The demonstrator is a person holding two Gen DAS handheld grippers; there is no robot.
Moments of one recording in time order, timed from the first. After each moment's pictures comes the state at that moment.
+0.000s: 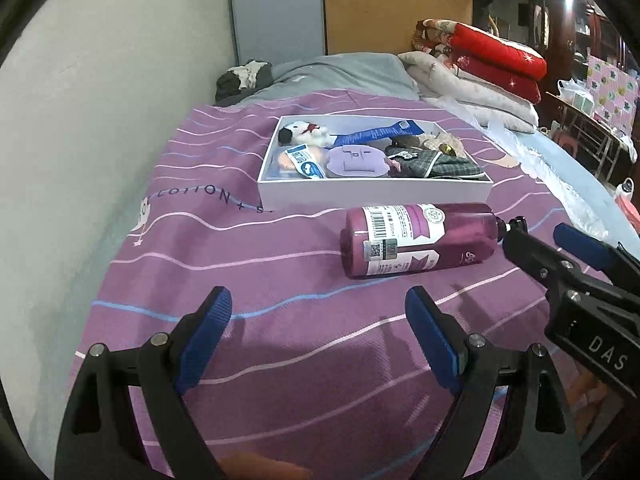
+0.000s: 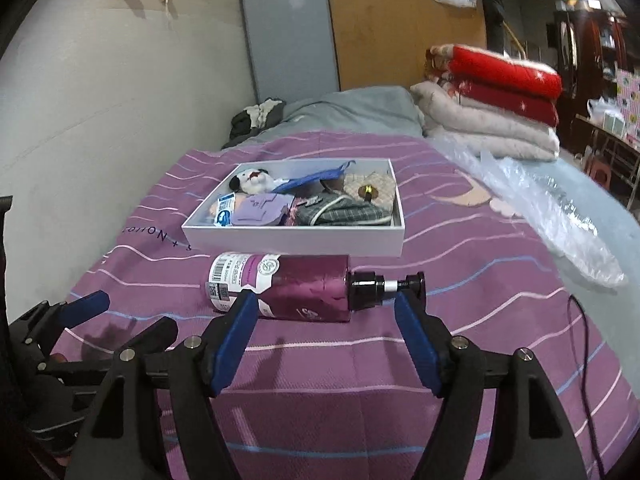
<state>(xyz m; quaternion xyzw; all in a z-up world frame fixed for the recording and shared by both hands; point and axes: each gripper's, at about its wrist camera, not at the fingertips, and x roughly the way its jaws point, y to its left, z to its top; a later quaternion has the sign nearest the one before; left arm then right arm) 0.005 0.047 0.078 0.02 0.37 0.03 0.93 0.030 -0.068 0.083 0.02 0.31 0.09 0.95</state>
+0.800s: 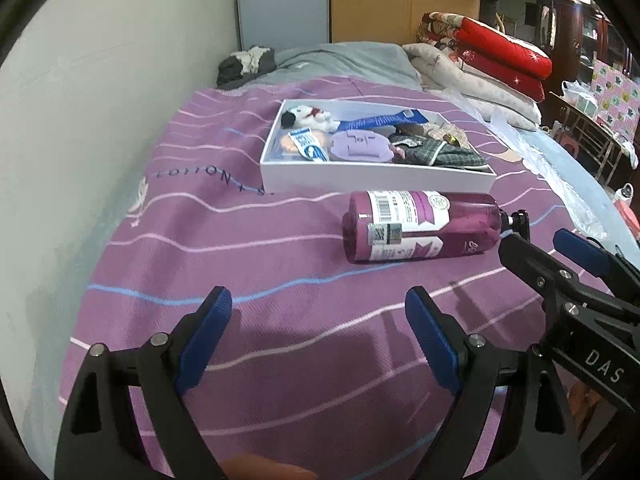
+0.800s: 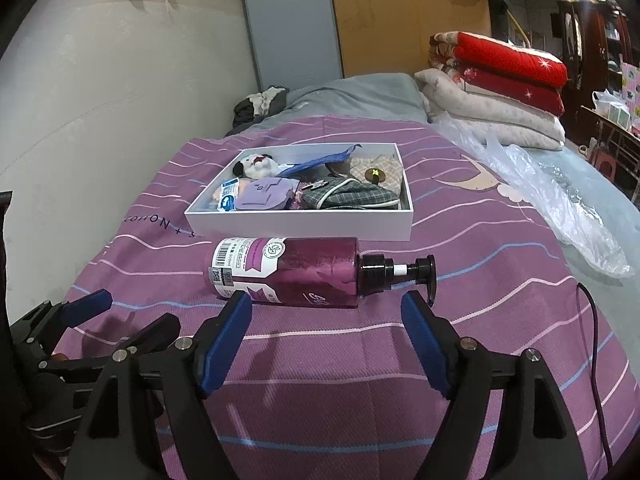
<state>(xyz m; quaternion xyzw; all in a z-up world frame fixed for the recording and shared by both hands) 0.005 0.054 0.072 -0.01 0.39 0.02 0.92 0.028 -0.062 0.077 0.02 0.33 0.10 0.94</state>
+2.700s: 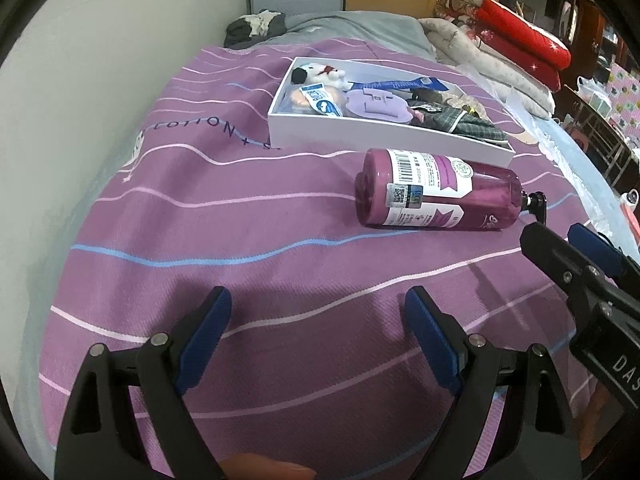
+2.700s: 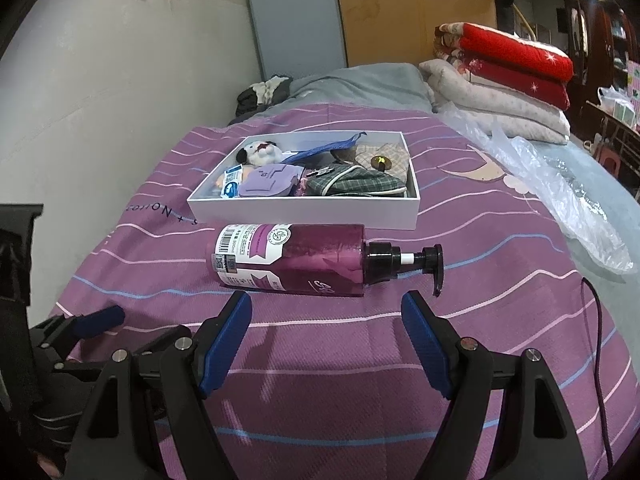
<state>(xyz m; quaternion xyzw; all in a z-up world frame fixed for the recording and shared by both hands) 0.010 0.061 0.055 -0.02 0.44 0.04 0.90 0.030 -0.061 0.072 0.02 0.35 0.11 0.93</state>
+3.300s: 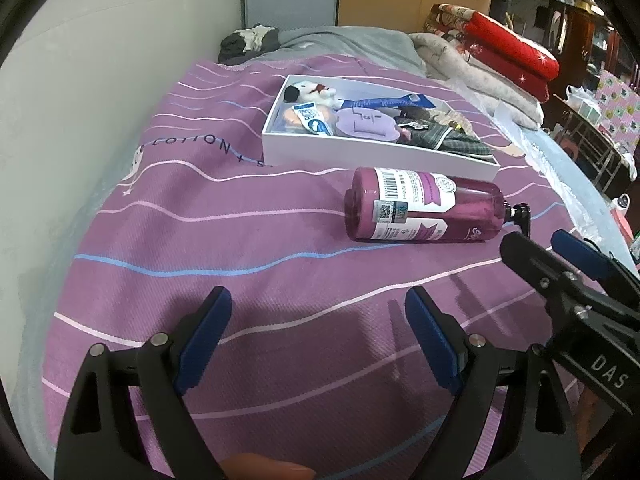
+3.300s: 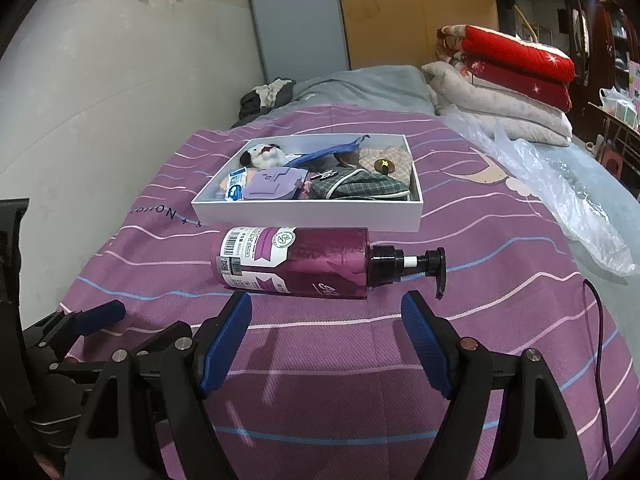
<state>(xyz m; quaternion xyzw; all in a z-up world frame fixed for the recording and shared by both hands) 0.004 0.063 0.063 -0.03 0.42 0.01 0.91 0.028 -0.057 0.074 0.01 0.34 0.11 0.93</state>
